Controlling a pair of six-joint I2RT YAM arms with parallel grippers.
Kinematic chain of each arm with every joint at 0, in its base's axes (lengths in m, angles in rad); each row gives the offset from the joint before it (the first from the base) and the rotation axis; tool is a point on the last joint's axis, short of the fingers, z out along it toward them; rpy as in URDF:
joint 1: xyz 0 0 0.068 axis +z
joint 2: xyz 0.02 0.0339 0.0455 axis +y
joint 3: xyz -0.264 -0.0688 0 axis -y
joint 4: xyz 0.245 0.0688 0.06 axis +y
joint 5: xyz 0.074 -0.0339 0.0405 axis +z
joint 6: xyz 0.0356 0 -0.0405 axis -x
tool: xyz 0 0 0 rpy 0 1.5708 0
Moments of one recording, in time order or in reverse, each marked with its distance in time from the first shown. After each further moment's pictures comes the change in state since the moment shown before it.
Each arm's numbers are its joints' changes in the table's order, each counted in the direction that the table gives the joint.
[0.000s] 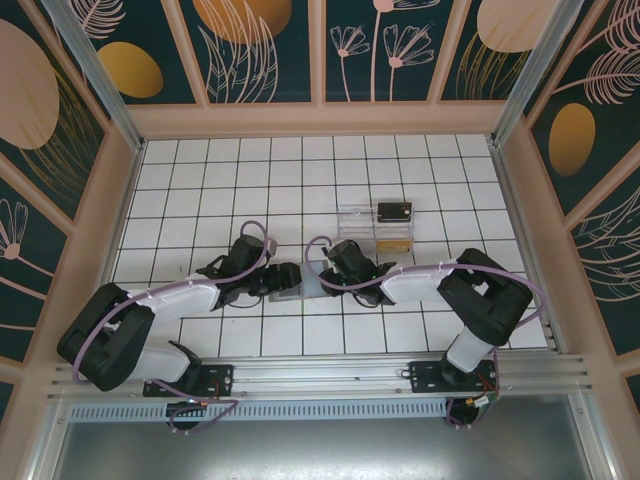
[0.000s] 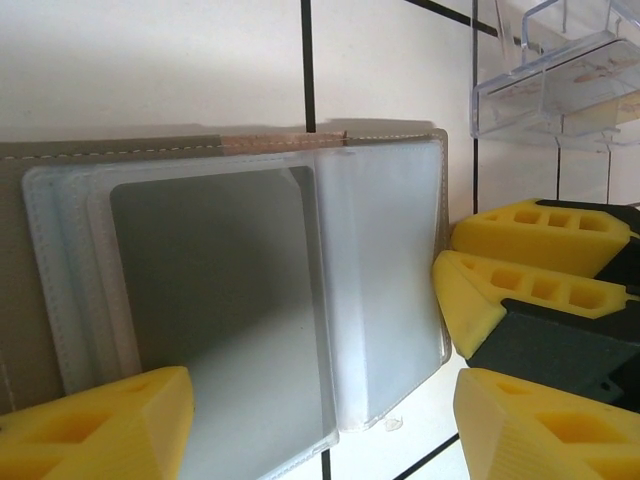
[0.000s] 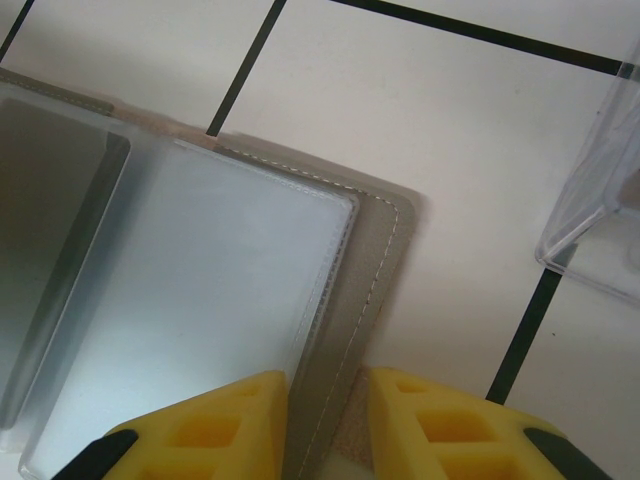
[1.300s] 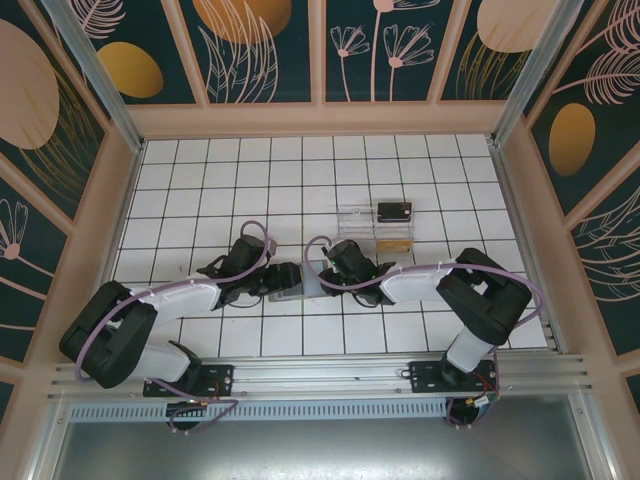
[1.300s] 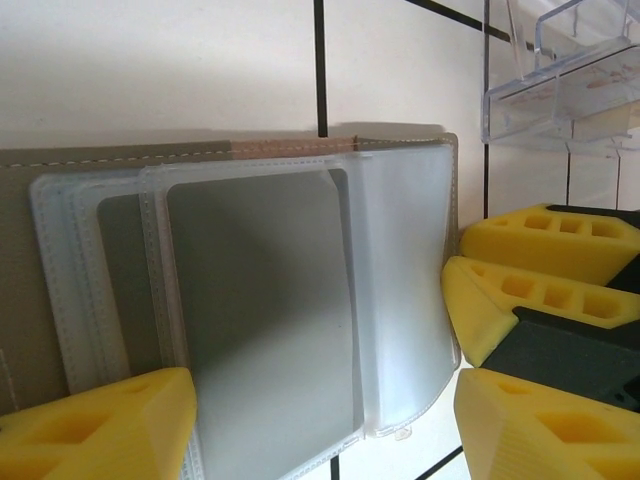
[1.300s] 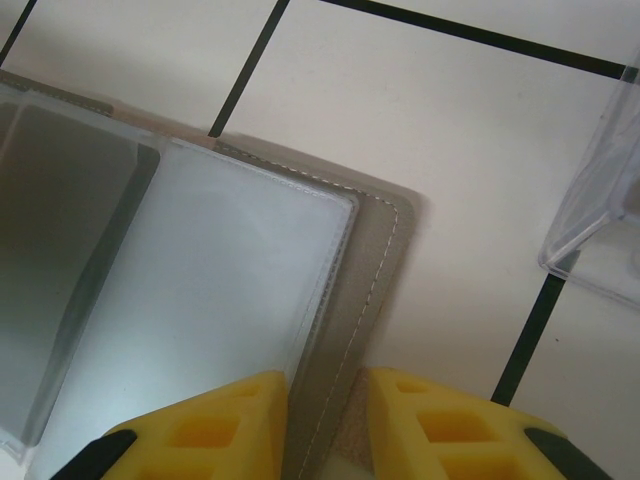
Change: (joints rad) left arm 0.001 0.025 -0.002 -0.022 0.000 0.001; right arm 0.000 0.006 0.002 -0.005 0.000 0.000
